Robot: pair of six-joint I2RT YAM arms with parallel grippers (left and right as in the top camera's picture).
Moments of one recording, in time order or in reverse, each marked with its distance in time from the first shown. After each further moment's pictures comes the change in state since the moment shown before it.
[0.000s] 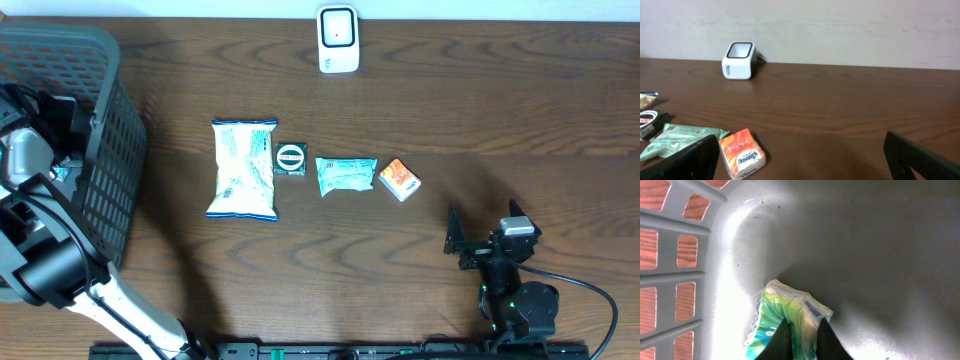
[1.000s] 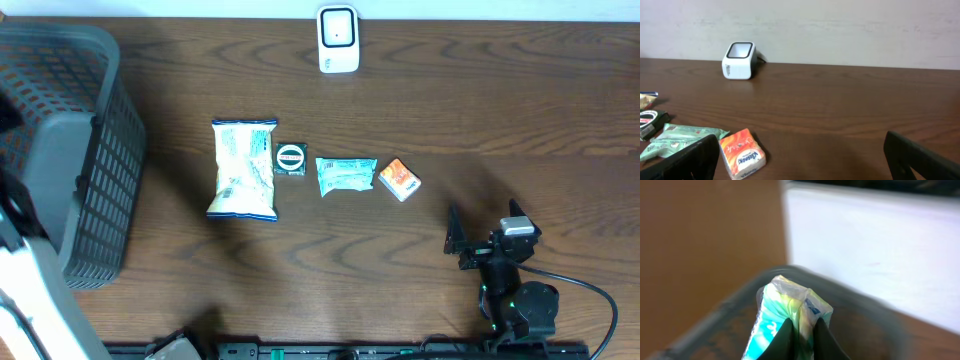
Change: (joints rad) left arm -0.027 -0.854 -0.043 0.035 0.064 -0.568; right arm 0.000 0.000 0.000 0.000 0.000 0.000
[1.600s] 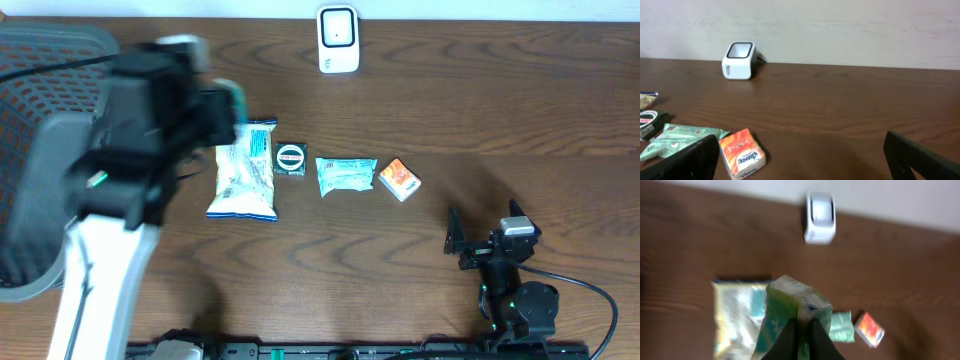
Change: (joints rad) left arm -0.803 0.074 0.002 -0.361 0.063 -0.367; right arm 0.000 0.000 0.000 -0.001 0.000 0.000
